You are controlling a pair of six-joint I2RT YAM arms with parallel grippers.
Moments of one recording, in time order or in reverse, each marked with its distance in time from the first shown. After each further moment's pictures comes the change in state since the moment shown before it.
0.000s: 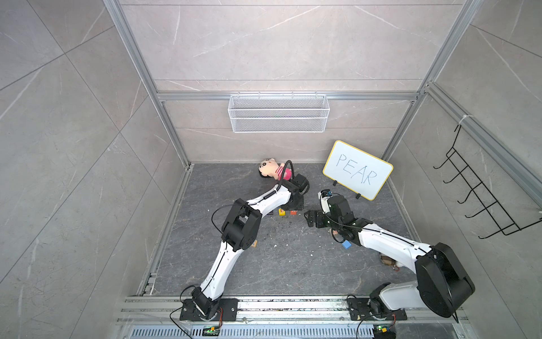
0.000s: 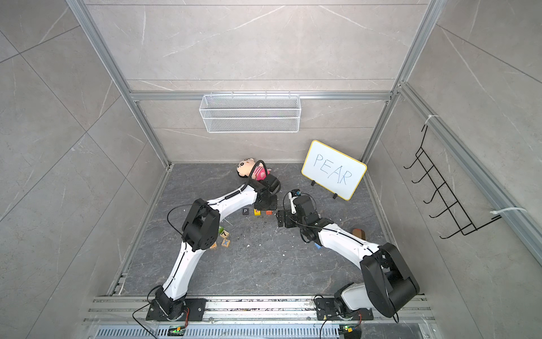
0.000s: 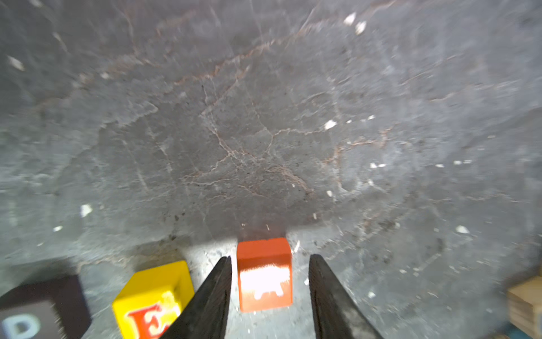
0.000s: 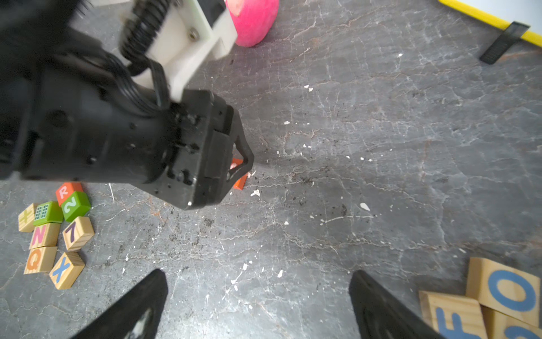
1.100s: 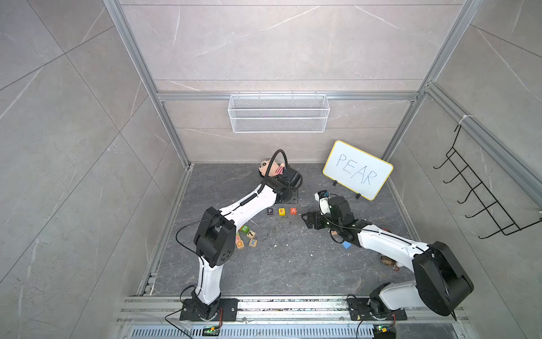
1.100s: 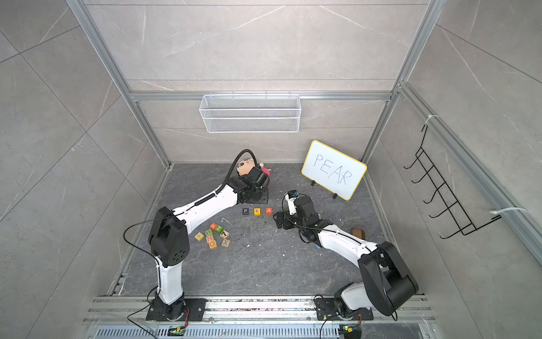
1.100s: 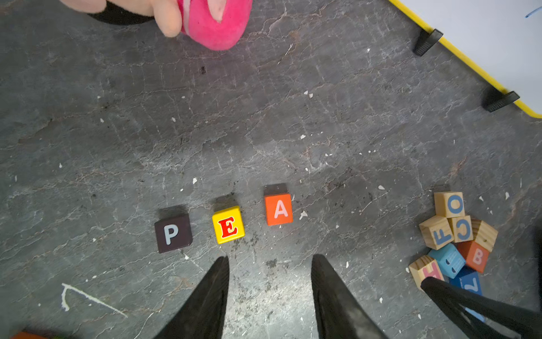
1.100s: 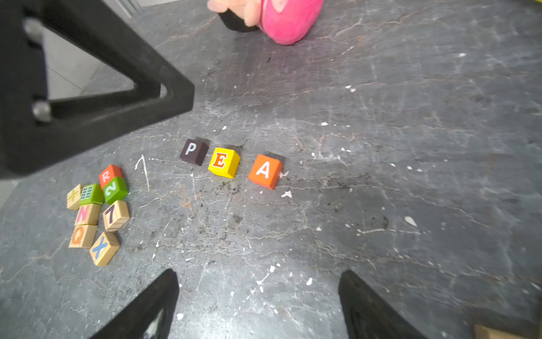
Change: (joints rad) left arm 0.008 -0.370 -0.290 0.097 -0.077 0.085; right arm -0.005 0.029 -0.020 0.084 -0.153 -0.023
